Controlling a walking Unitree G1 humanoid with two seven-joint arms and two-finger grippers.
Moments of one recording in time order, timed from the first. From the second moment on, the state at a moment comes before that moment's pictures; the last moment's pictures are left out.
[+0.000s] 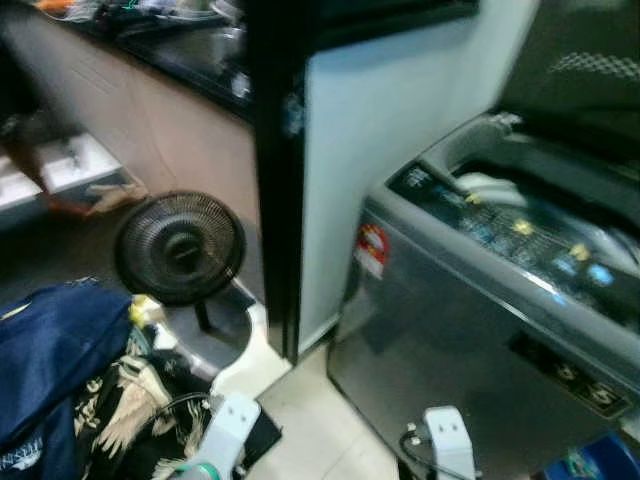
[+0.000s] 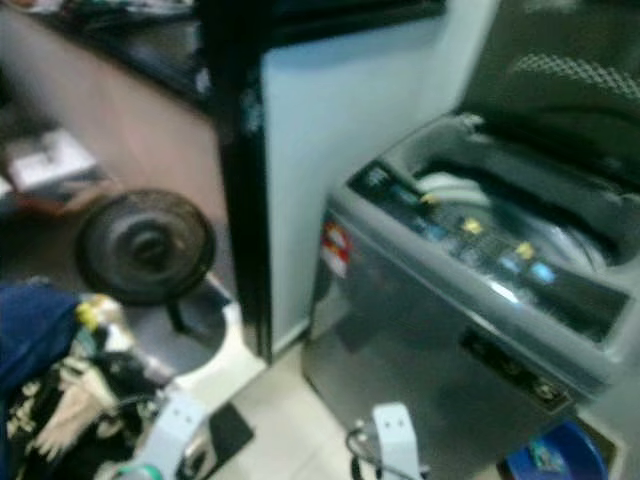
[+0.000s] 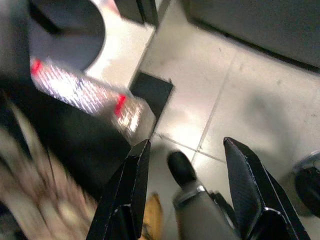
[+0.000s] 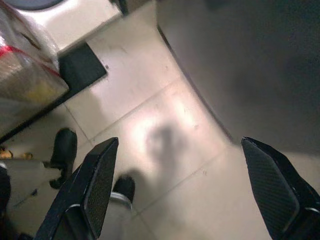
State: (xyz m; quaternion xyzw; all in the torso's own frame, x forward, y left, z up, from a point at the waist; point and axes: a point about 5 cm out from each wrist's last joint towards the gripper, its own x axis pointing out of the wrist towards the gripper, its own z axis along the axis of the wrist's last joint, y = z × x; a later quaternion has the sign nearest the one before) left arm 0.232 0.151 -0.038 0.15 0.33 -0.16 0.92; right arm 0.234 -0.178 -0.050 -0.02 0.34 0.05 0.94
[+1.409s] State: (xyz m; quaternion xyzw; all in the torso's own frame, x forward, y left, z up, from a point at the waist) left arm 0.320 0.169 0.145 0.10 -0.06 -0.02 0.99; right arm 0.348 -0.113 0.142 0.07 -0.12 0.19 0.97
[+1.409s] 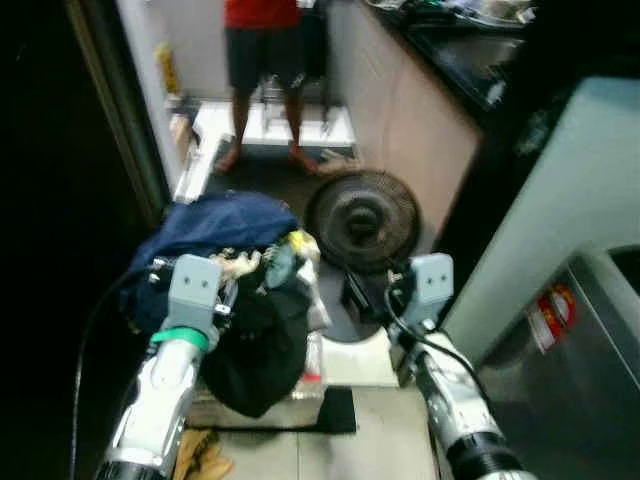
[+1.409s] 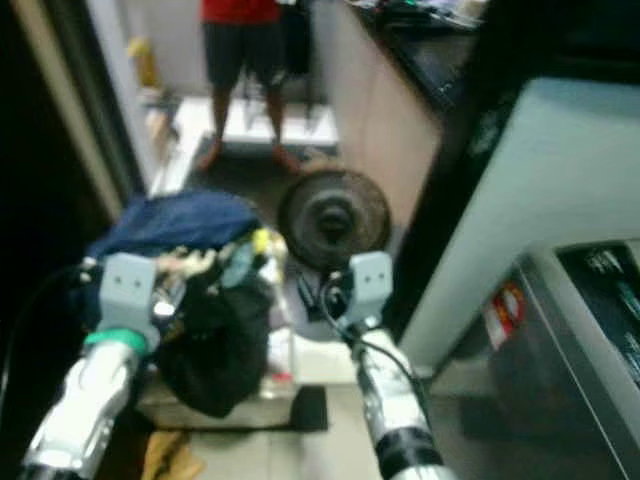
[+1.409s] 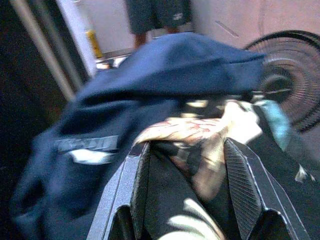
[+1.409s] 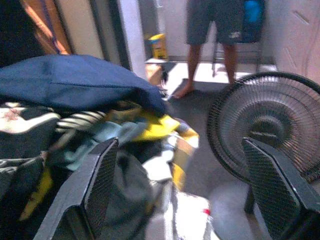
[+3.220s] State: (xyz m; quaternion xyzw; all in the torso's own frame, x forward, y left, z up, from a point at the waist) left arm 0.330 0.139 0.240 0.06 -0.16 -0.05 0.98; right arm 0.335 -0.097 0.248 0.13 -0.24 0.22 0.93
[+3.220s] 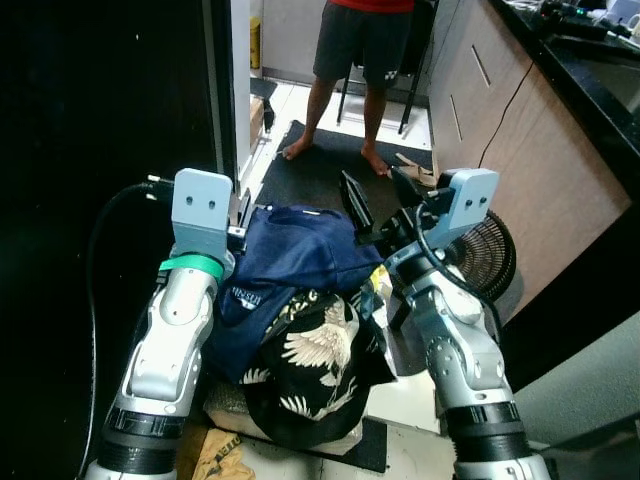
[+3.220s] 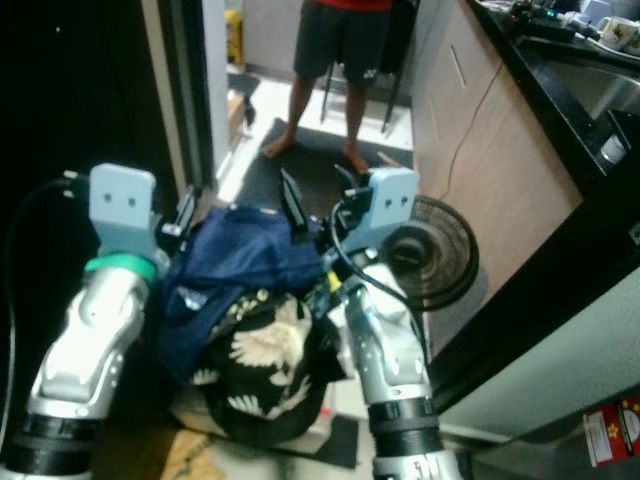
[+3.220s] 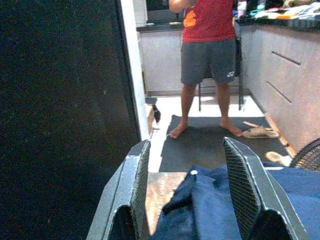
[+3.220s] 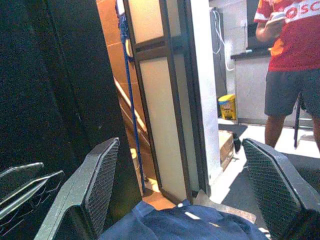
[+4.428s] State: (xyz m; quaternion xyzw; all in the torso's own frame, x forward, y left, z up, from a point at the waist) left arm 0.368 0.123 0.220 0.12 0.04 -0.15 0.98; right arm 0.344 -0.109 0.226 0.10 -0.20 0.20 0.95
